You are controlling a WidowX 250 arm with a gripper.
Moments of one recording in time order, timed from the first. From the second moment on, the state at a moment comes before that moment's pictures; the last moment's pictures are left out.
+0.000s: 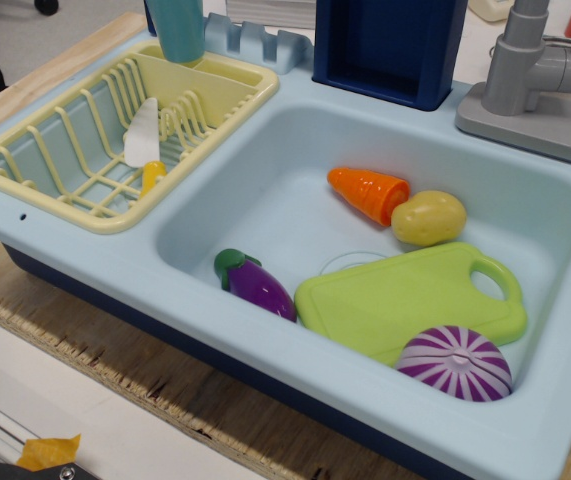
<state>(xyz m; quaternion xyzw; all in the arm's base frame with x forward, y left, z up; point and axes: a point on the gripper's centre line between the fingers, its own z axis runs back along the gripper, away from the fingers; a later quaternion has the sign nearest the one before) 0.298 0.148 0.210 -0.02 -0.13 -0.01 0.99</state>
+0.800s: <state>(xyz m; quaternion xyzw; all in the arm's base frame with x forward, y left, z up) 0.321 0.144 0.193 -0.04 -0.12 -0.04 0.99</state>
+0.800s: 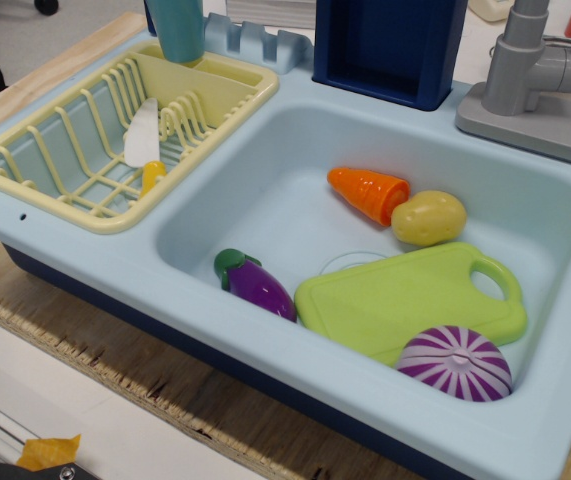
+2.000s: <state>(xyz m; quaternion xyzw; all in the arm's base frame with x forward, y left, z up) 0.331 0.137 0.157 -0.08 -0.08 -0.02 0.99</state>
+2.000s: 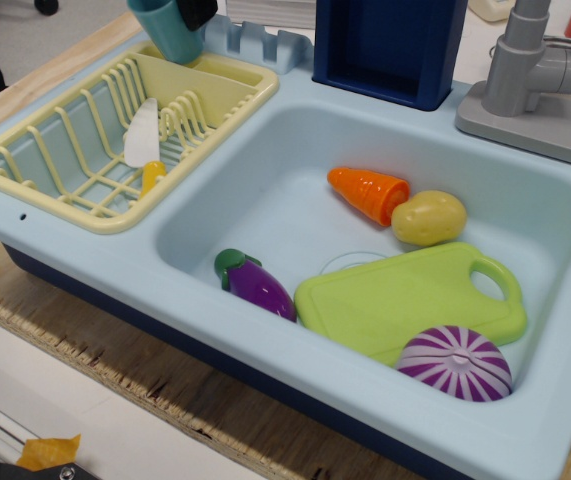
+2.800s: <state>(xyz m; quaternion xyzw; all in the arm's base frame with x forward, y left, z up) 0.285 0.055 0.178 -0.15 -0.13 0.02 0.98</state>
